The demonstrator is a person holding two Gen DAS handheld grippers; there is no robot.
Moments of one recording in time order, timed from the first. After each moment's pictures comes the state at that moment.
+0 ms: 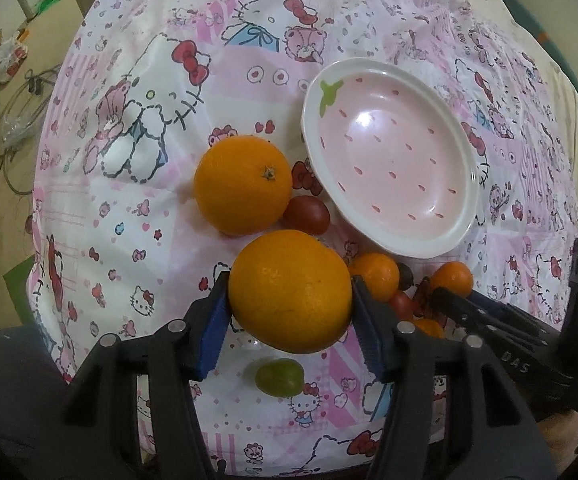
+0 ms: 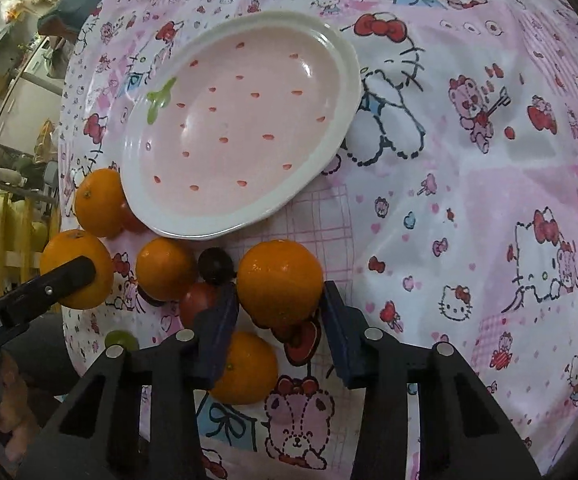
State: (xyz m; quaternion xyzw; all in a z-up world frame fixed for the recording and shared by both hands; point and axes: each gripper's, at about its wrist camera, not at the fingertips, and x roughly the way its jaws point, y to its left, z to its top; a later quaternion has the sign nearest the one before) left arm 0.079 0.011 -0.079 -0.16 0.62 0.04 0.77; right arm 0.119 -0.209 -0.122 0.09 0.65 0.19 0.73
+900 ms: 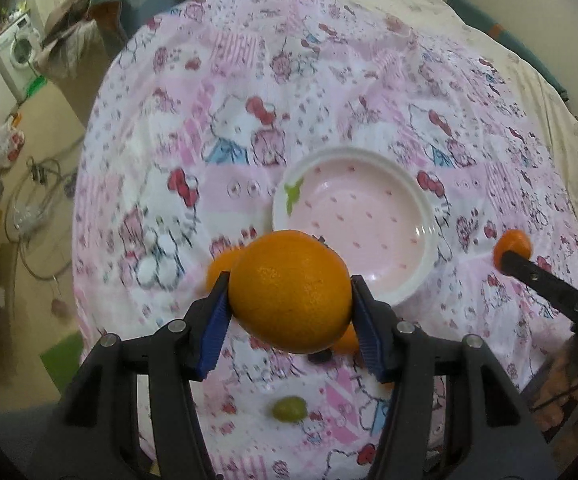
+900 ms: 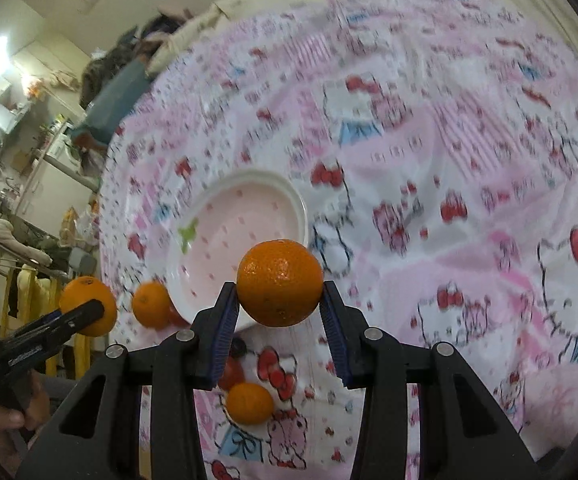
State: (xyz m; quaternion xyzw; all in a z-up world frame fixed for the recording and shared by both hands) left arm 0.105 0.002 -0.002 -0.07 0.54 0.01 0.84; right arm 0.130 -0.273 -0.033 0.17 0.51 0.17 0.82
